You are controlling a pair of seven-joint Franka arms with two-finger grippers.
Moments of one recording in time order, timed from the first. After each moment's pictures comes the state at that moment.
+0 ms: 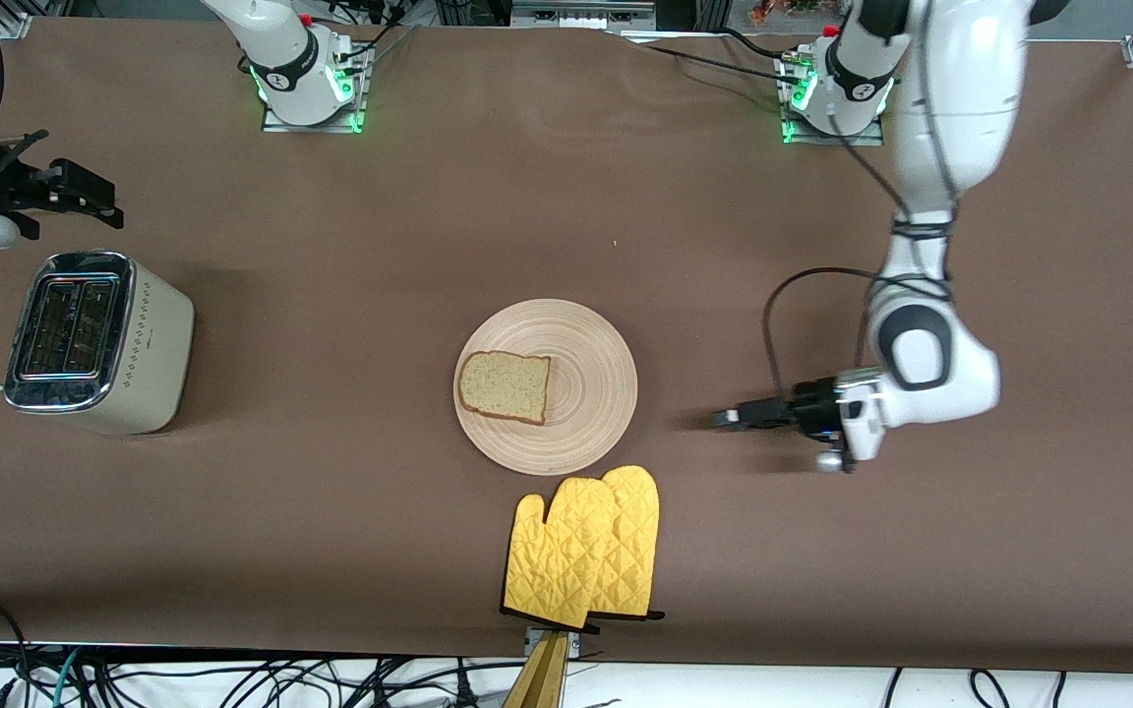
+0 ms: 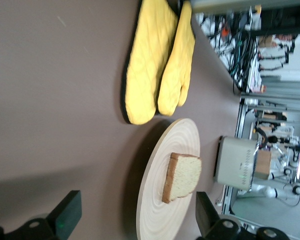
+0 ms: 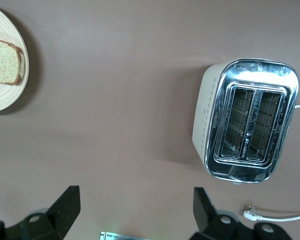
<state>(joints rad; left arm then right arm) -0.31 0.67 0.32 -1.69 -1.39 1.90 0.56 -0.01 -0.02 -0.01 -1.66 0.01 1.56 -0.16</state>
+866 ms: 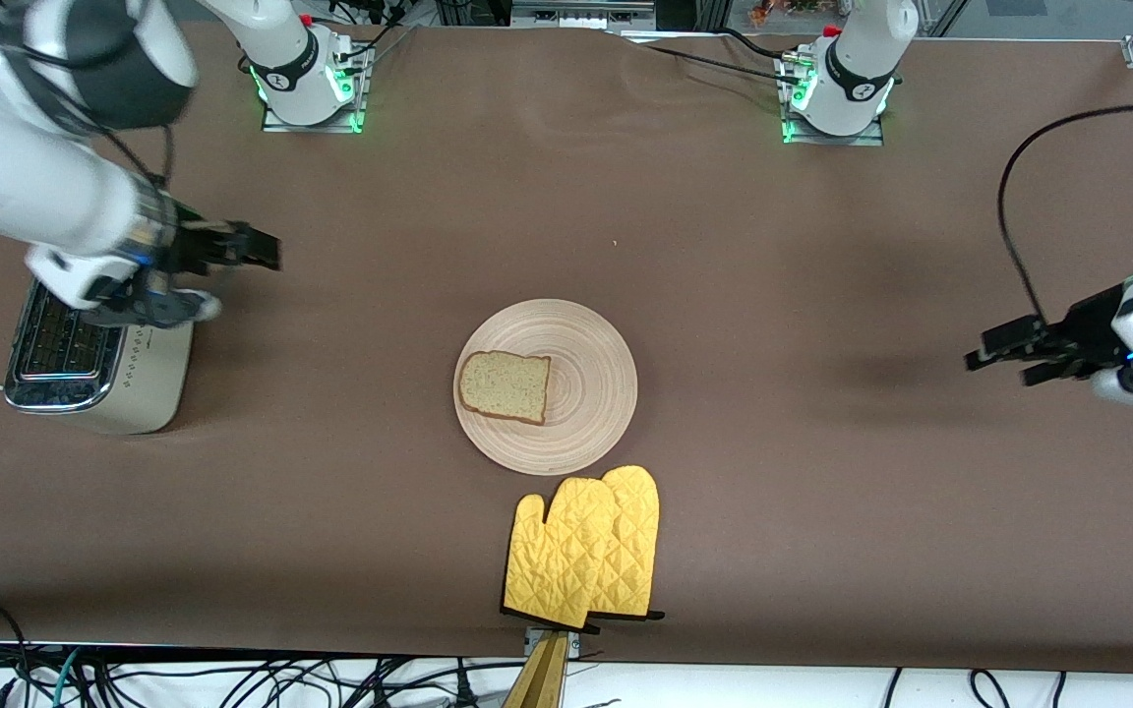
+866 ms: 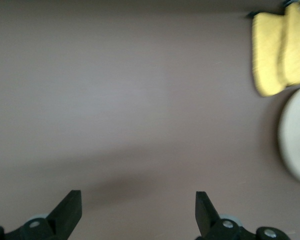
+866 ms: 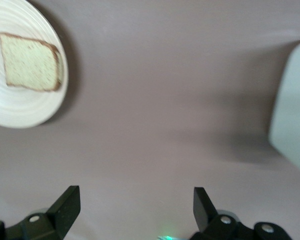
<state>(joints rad) 0.09 0.18 0.06 -1.73 -0.22 1.96 0.37 0.20 0.18 0.06 -1.66 0.10 1.66 0.21</state>
